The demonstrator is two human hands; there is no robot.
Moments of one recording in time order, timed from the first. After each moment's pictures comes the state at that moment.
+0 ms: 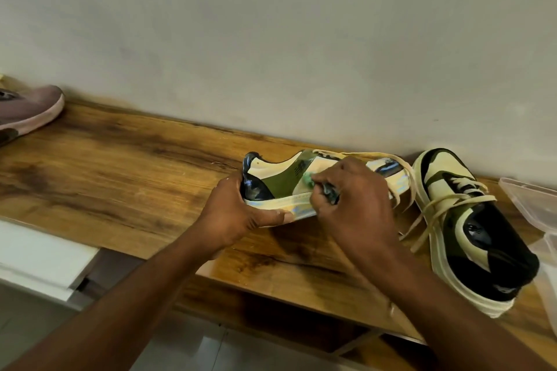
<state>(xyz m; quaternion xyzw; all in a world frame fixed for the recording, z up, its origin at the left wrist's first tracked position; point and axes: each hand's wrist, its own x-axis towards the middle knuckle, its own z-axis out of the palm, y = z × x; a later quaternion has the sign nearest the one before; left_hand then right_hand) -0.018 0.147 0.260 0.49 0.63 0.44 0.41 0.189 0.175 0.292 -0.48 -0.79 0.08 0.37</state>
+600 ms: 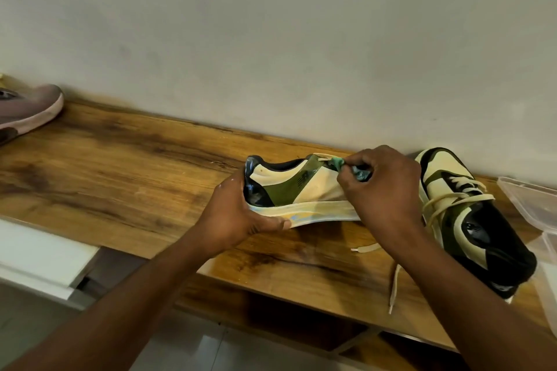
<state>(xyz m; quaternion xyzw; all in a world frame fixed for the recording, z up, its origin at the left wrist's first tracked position) -0.023 0.147 0.255 0.58 0.63 0.40 0.32 0.213 0.197 0.303 -0.54 -0.72 0.09 0.43</state>
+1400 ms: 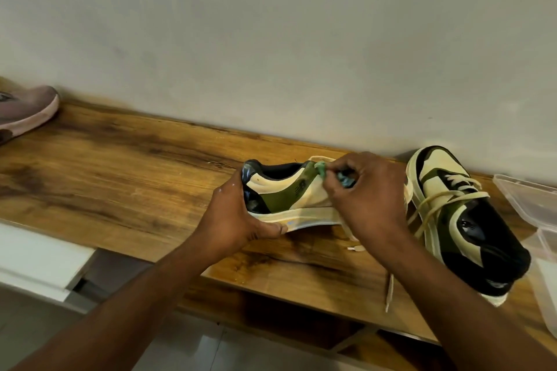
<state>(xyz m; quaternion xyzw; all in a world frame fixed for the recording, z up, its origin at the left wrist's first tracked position) -0.015 0.141 0.253 0.59 0.63 0.42 0.29 0.203 0.184 0.301 -0.51 -0.73 0.13 0.44</state>
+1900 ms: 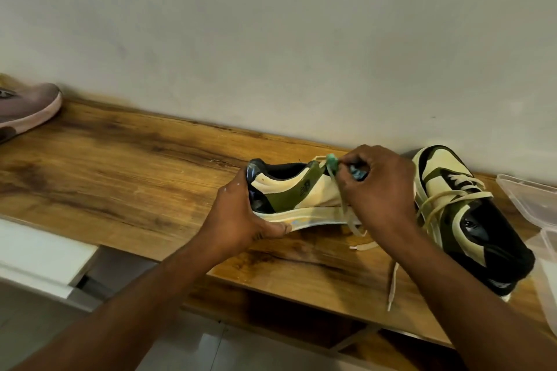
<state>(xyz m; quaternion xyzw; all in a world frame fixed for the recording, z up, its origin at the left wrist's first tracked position) -0.011 0.140 0.254 0.58 0.63 0.42 0.29 0.210 0.196 0.301 -0.53 -0.72 0.13 0.44</state>
